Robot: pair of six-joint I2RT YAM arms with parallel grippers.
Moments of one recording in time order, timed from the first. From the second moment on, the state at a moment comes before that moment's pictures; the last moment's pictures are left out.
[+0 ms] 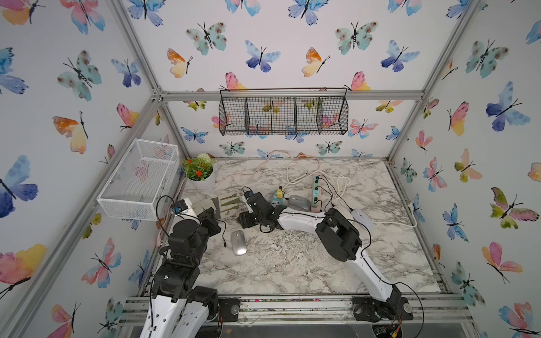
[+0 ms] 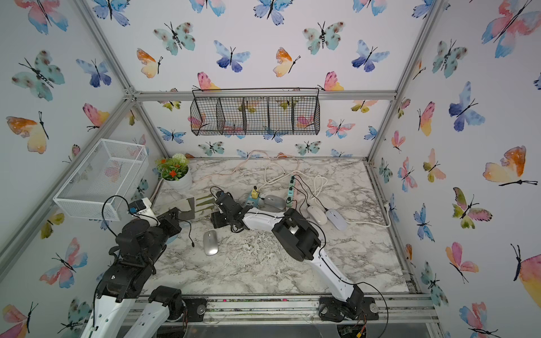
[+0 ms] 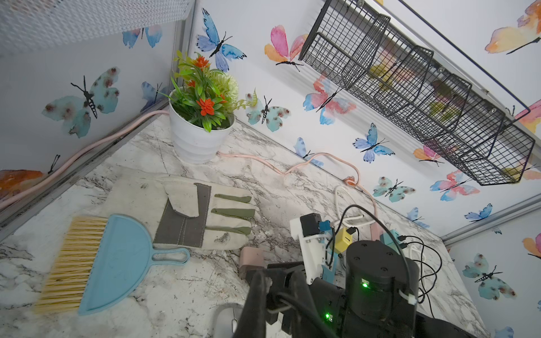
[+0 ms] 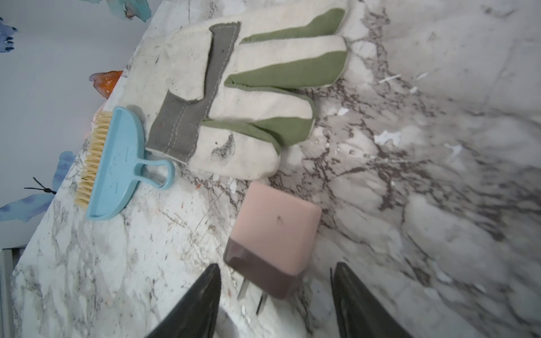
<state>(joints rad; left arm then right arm) -0.22 0.49 0.69 -0.50 -0.19 -0.58 1.01 2.37 1.76 -0.12 -0.10 0.50</state>
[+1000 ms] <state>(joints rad) -0.45 0.79 0.73 -0.20 0.24 -0.47 1.01 1.55 1.05 0.24 -0.35 0.12</state>
